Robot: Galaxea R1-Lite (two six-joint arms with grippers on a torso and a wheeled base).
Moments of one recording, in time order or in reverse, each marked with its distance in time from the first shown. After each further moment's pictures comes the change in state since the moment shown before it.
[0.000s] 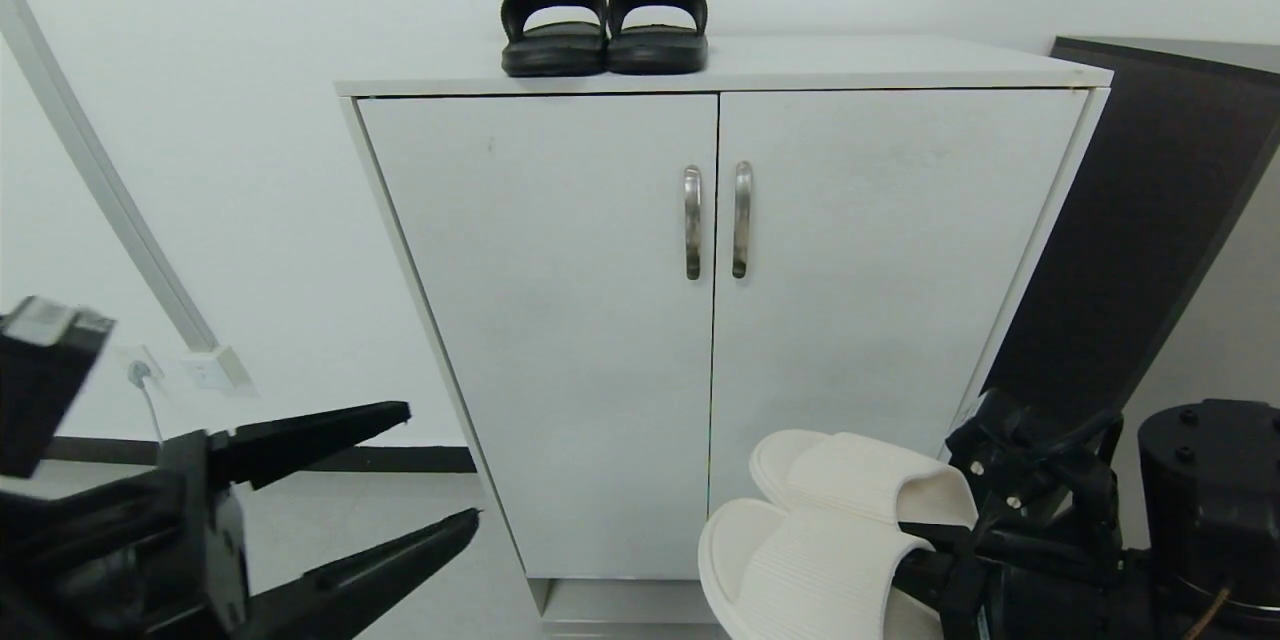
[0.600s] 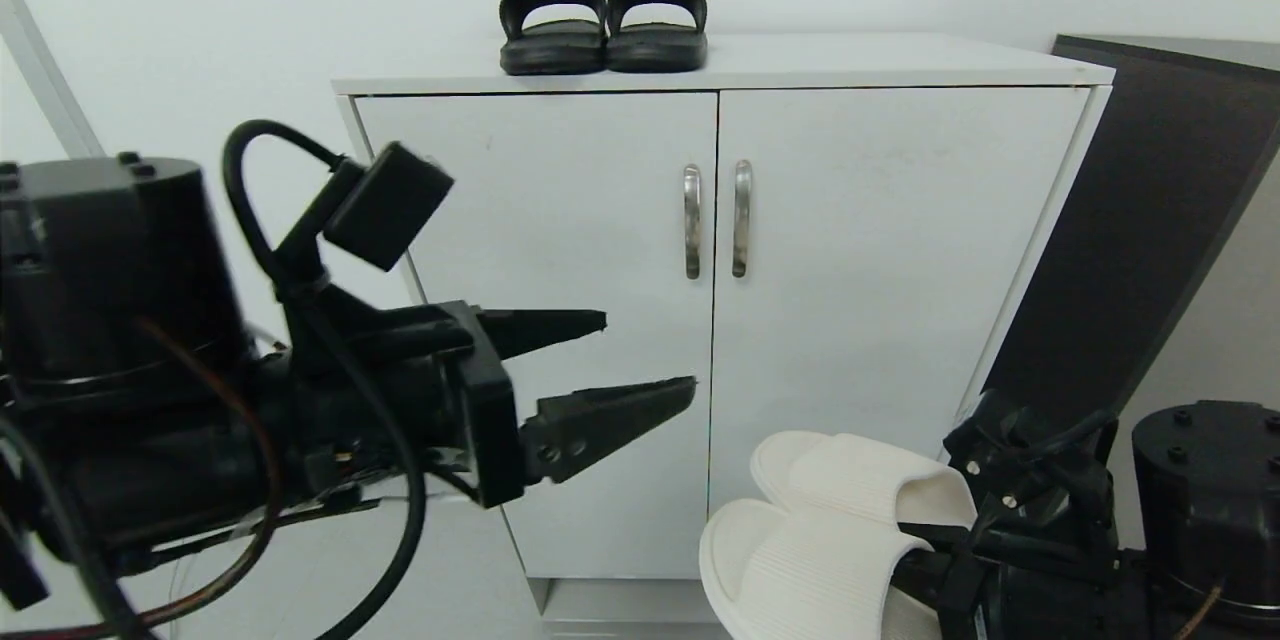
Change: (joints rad) left arm -0.212 0.326 -0.354 -0.010 0.037 -0.032; right arm -0.006 0.009 0.003 -0.004 0.001 0.004
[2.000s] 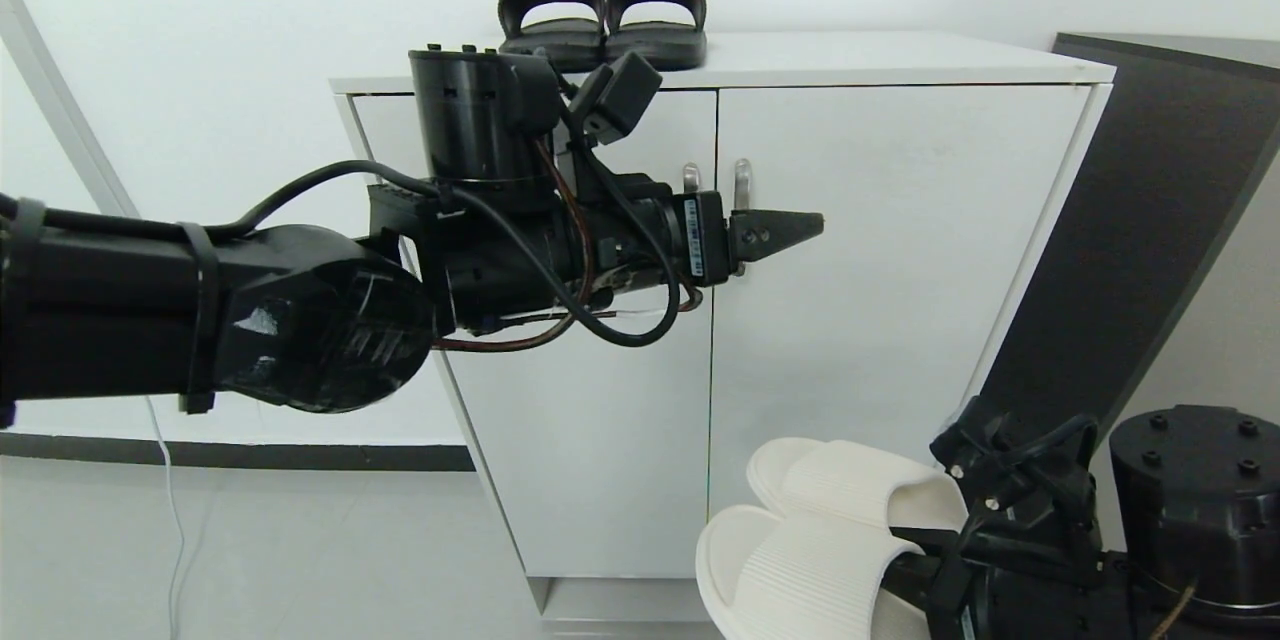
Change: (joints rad) left arm -0.008 0.421 -0.546 0.082 0.020 -0.171; right arm -0.001 0.028 0.004 -0.017 0.005 0.003
